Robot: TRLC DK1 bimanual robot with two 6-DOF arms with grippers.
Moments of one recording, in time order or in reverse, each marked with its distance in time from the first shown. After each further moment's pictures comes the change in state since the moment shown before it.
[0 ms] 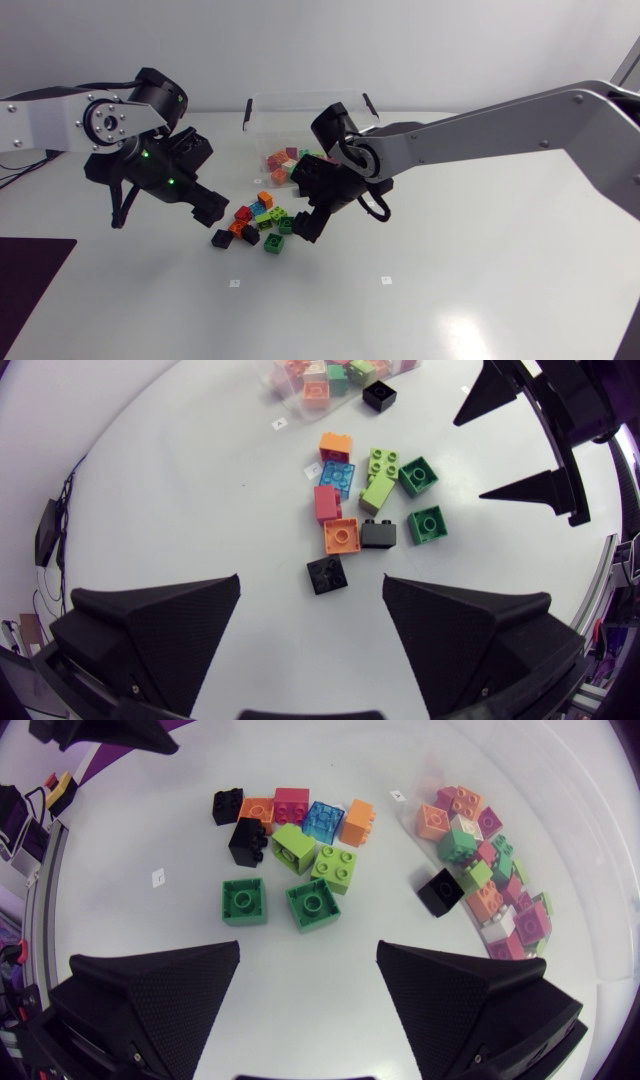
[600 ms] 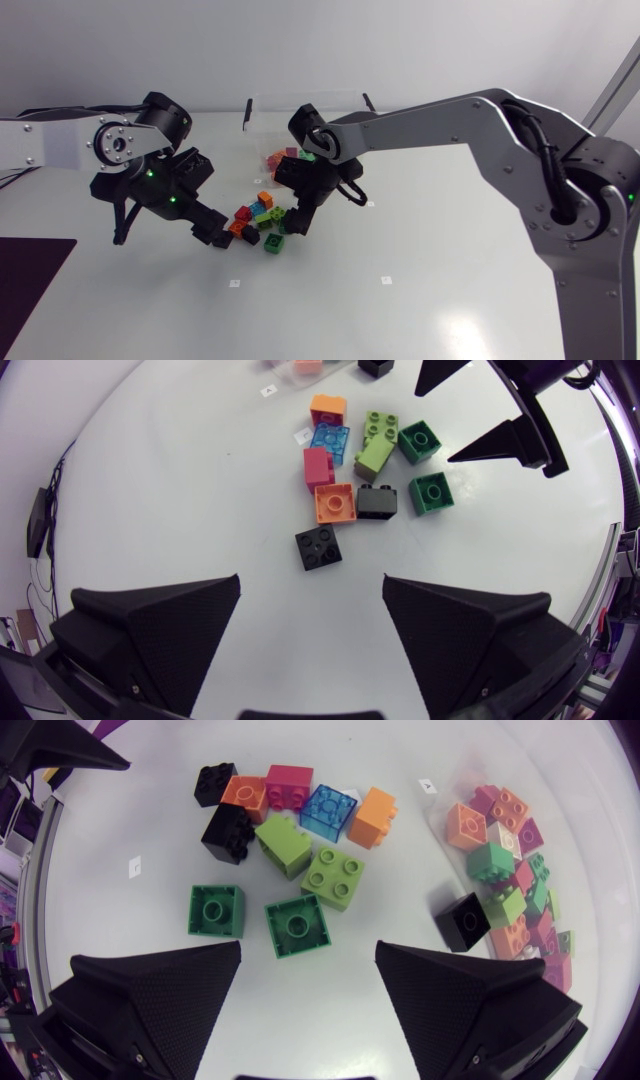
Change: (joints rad) left arm 0.005 0.013 -0.076 0.025 0.000 0.000; right arm 0.006 0.245 0.348 -0.258 0.003 -0.123
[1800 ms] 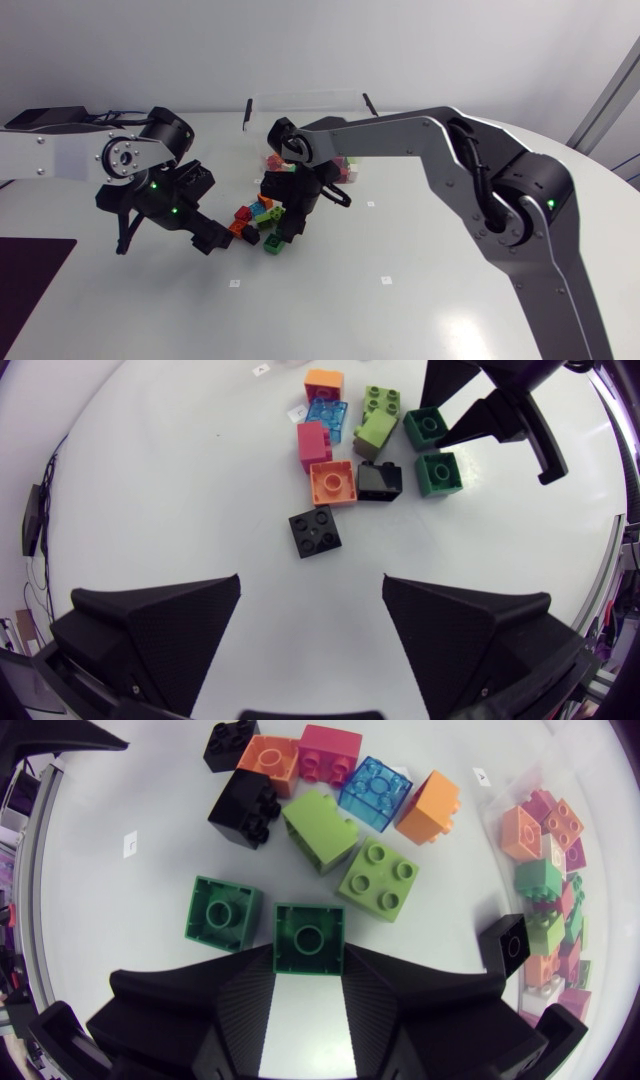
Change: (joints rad) left arm 0.005 0.031 -0.050 0.039 0.001 0.014; right arm 0.051 0.137 0.185 -0.196 0.050 -0.056
